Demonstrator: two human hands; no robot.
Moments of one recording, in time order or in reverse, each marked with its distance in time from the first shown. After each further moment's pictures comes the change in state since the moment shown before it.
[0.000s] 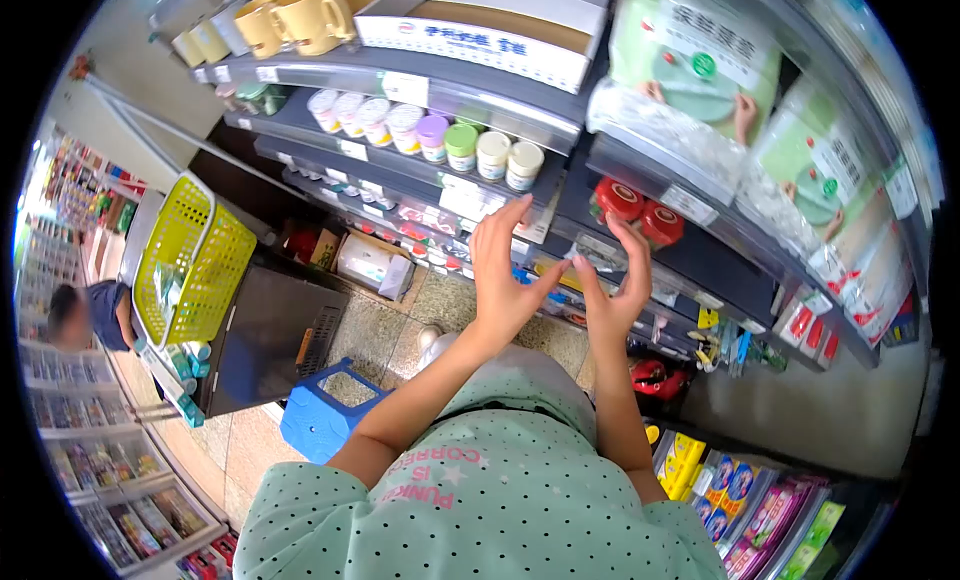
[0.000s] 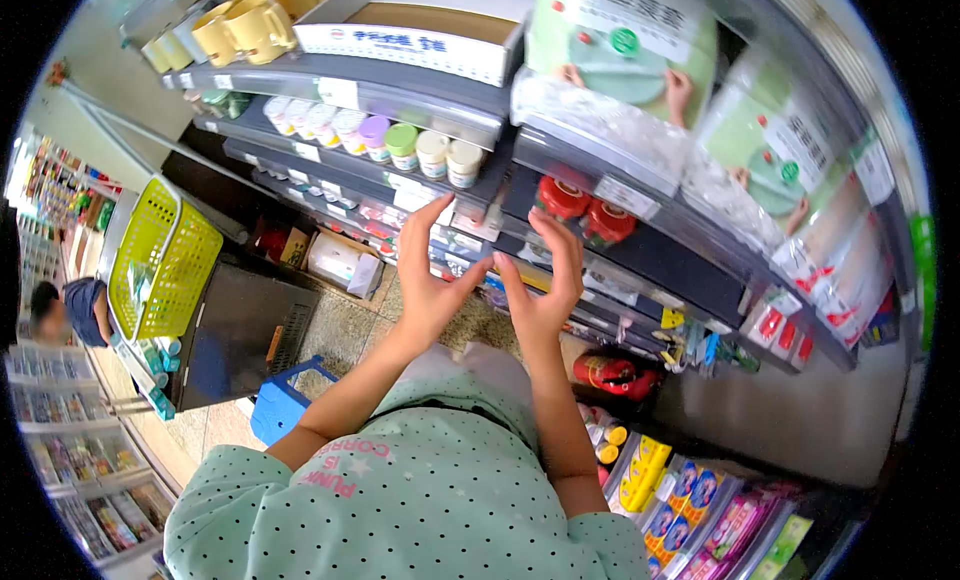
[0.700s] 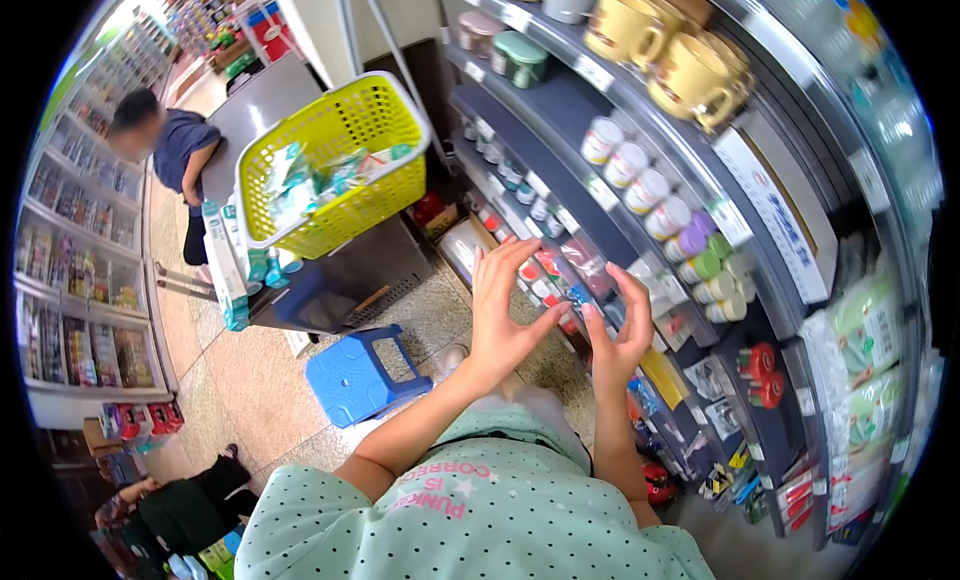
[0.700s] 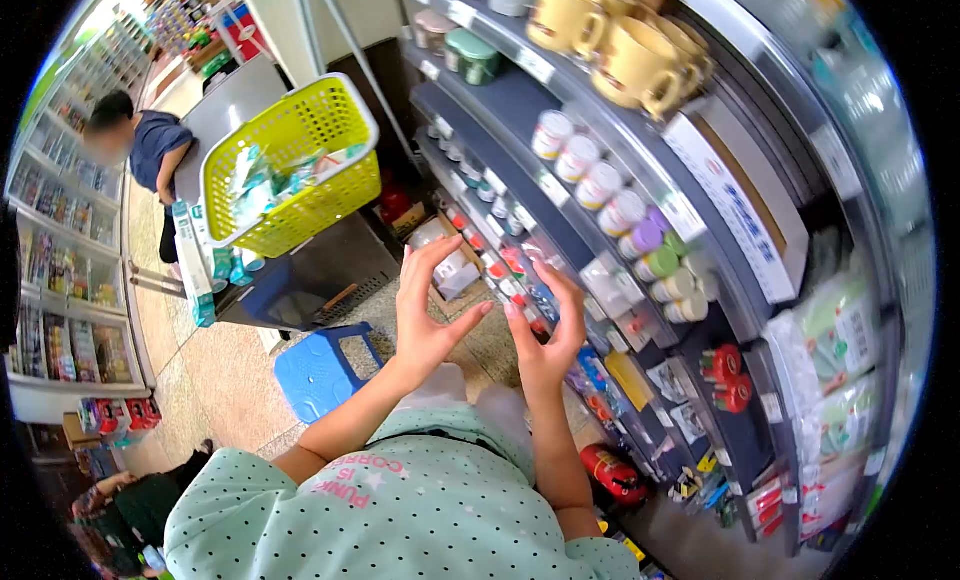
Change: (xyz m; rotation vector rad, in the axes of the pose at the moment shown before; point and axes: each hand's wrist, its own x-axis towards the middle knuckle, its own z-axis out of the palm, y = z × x) left_hand -0.005 -0.079 -0.290 0.238 0.287 -0.238; right_hand -0.041 -0.144 0.250 0.411 -0.449 0.074
